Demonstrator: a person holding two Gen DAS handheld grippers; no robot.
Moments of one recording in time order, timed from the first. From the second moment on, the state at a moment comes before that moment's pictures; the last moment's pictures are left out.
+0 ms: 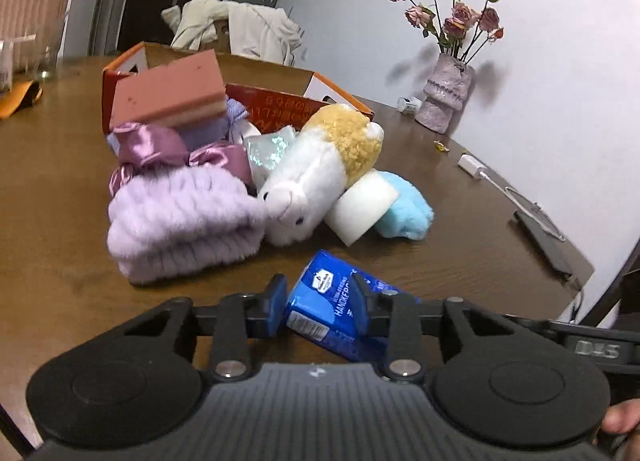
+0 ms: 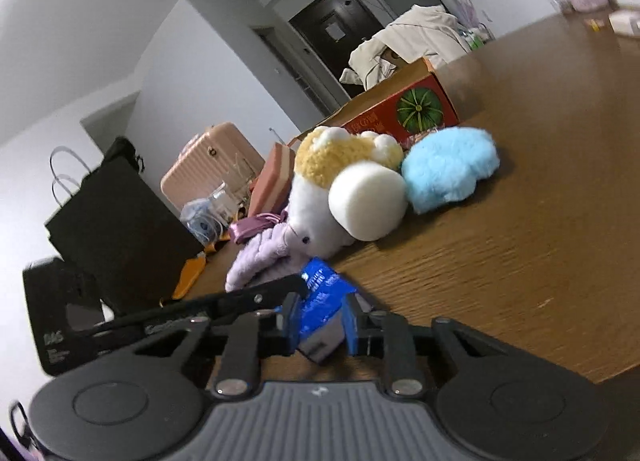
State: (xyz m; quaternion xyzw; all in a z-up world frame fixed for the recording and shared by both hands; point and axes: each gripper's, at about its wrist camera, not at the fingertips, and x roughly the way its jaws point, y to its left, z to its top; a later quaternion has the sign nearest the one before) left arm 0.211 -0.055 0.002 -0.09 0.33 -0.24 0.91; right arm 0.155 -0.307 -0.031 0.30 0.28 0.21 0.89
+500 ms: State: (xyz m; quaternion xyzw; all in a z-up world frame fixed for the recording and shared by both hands) left arm 0.188 -0.035 0.006 -0.15 0.32 -0.20 0.91; right arm 0.169 -0.292 -0.031 0.25 0.29 0.19 0.90
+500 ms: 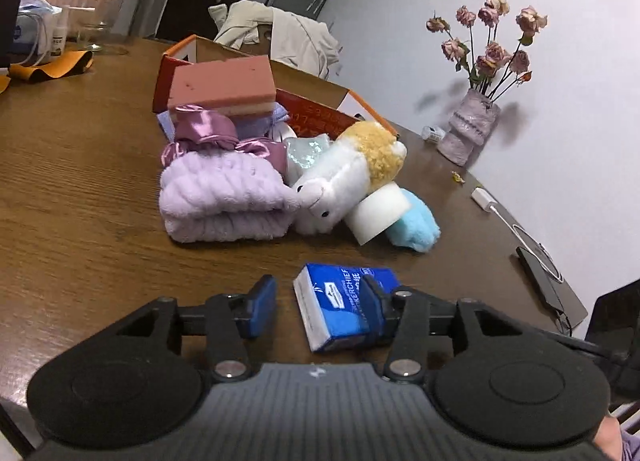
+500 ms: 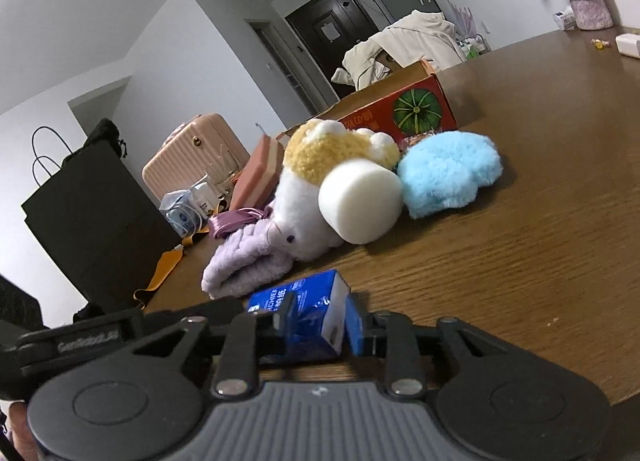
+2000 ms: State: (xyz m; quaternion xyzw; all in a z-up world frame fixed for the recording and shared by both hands) left arm 0.637 0.012 0.060 -0.12 0.39 -0.09 0.91; right arm 0.656 -0.213 0.005 0.28 0.46 0.22 0.81
